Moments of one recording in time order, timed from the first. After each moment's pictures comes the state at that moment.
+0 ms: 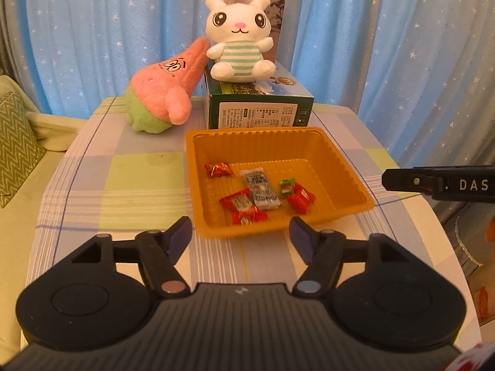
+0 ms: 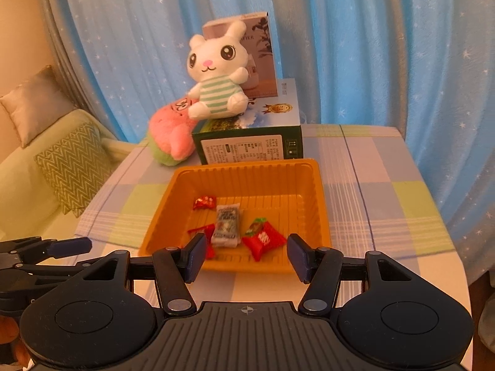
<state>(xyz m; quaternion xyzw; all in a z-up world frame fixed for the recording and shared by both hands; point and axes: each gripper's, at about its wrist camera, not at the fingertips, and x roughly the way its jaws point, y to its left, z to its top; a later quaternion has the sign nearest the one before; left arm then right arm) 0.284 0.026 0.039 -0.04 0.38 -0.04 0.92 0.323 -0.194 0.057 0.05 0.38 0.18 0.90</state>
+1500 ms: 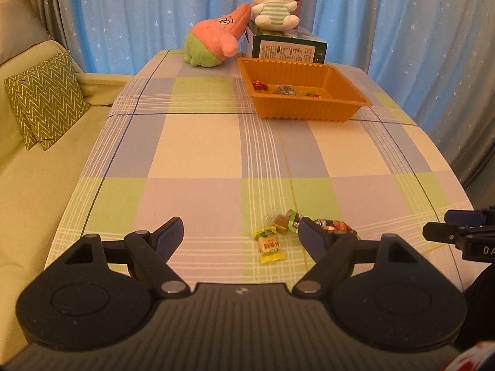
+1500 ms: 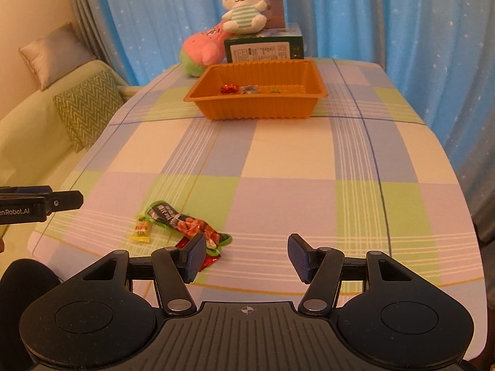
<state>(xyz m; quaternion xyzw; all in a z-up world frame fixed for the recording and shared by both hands) 0.068 0.054 -0.001 -0.04 0.41 0.01 0.91 0.081 -0.200 -0.012 0.01 0.42 0.18 0.89</state>
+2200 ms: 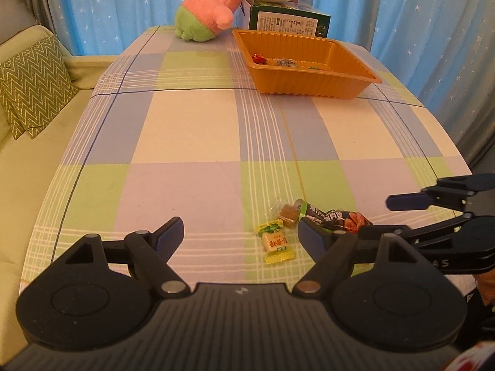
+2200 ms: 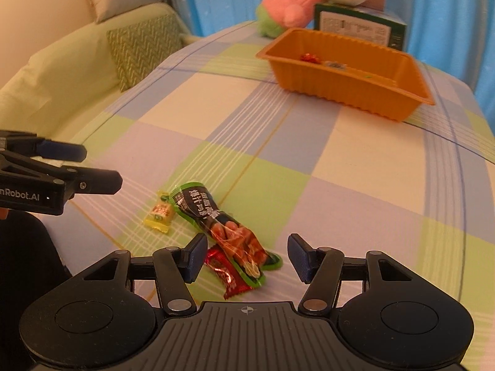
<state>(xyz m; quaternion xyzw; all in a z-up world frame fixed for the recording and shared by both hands) 0.104 0.060 -0.038 -0.04 0.44 0.00 0.90 0.144 -0.129 -0.073 -0.09 0.45 0.31 0.84</state>
